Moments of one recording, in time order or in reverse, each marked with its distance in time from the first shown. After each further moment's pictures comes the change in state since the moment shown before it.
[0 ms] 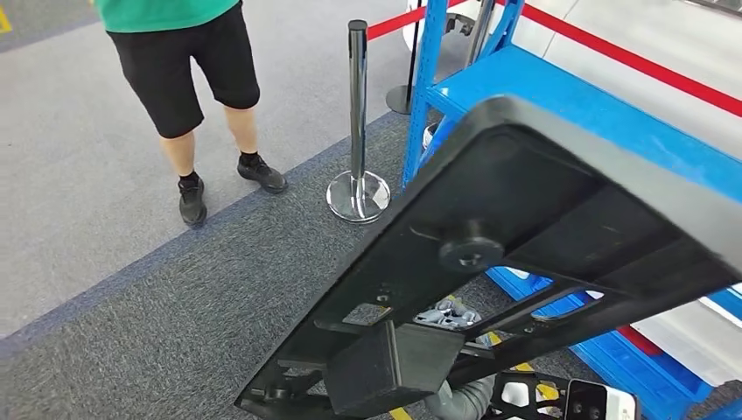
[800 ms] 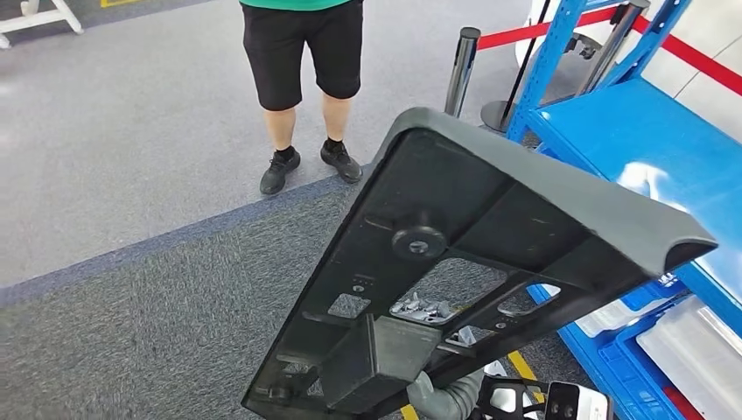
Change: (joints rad) left arm -0.001 -0.032 -0.025 0.000 -0.034 -0.003 0.027; right arm 0.031 0.015 0.012 0.041 0.039 -0.036 0.000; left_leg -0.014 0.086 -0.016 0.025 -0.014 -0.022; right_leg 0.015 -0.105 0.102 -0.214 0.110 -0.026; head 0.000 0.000
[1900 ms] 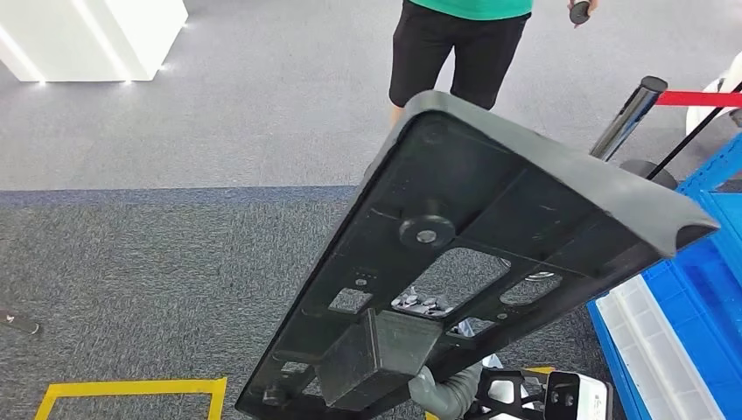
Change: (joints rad) left arm -0.001 -0.011 0.000 0.000 0.026 0.014 0.008; right arm -0.034 0.000 0.007 0.016 -0.041 0.017 0.001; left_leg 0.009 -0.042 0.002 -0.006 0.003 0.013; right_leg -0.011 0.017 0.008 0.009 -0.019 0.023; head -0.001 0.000
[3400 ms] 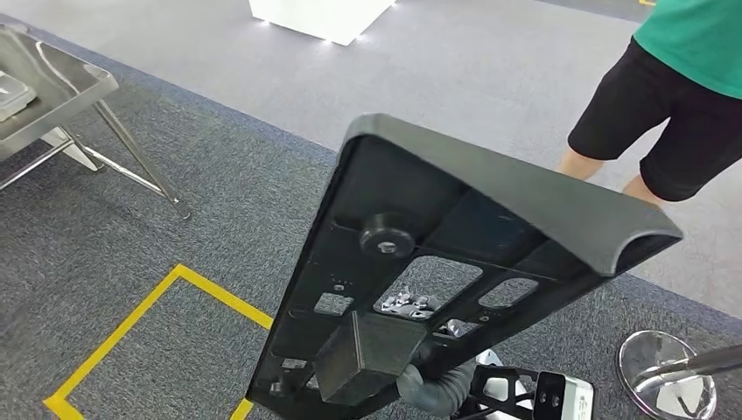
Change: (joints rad) left arm -0.003 -0.010 0.000 0.000 0.003 -0.017 -0.016; right arm -0.018 -0.005 0.006 0.022 0.052 0.001 0.003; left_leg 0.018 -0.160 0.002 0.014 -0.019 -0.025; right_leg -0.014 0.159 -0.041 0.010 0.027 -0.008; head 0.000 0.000
